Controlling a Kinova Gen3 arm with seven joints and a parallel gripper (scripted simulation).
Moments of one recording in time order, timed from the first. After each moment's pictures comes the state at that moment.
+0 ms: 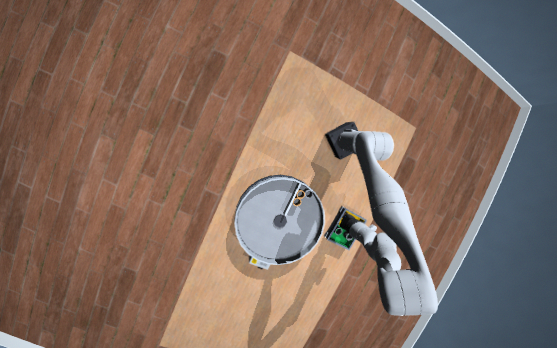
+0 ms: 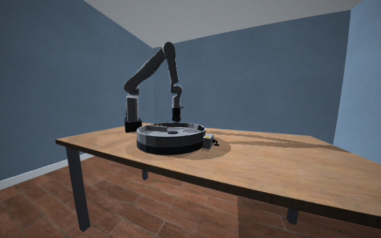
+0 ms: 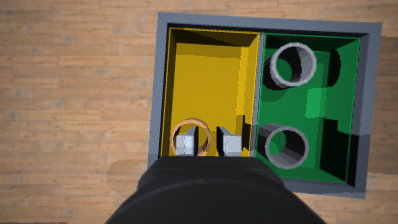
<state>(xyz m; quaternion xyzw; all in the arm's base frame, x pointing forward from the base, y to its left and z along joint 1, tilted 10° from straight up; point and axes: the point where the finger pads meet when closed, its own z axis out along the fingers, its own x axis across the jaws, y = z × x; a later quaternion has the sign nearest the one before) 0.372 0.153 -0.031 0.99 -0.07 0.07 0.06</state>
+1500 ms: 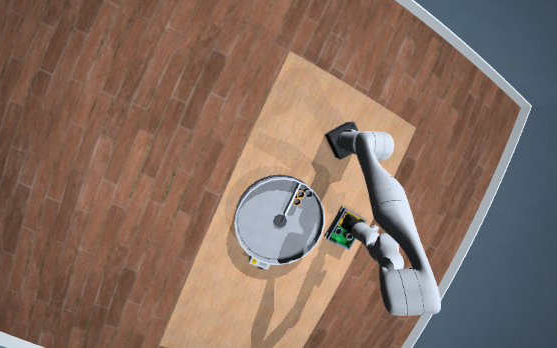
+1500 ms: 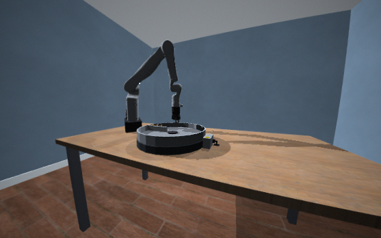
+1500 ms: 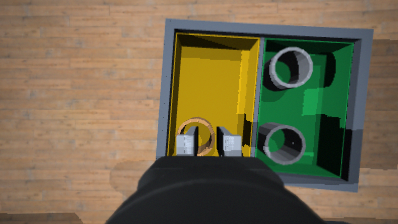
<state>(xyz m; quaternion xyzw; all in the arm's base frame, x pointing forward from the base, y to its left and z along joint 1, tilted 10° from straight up) 0.367 0.155 -0.019 0.99 -0.07 0.07 0.06</state>
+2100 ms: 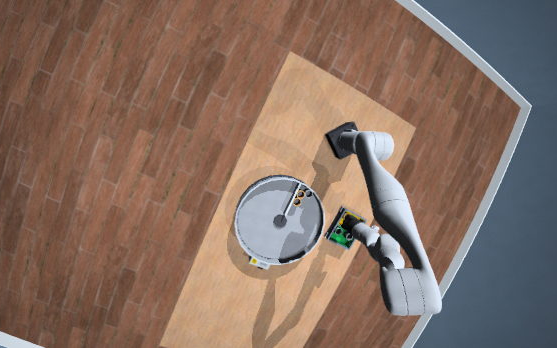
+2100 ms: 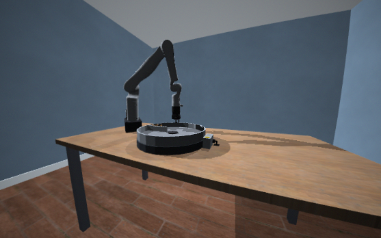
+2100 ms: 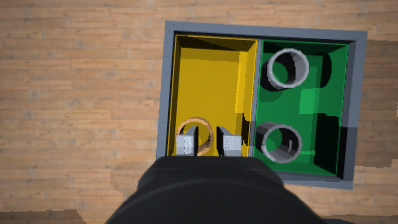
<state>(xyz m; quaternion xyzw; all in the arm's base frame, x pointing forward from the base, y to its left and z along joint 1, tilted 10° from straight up) 0.367 0.155 -0.015 0.99 -0.07 0.07 0.06</state>
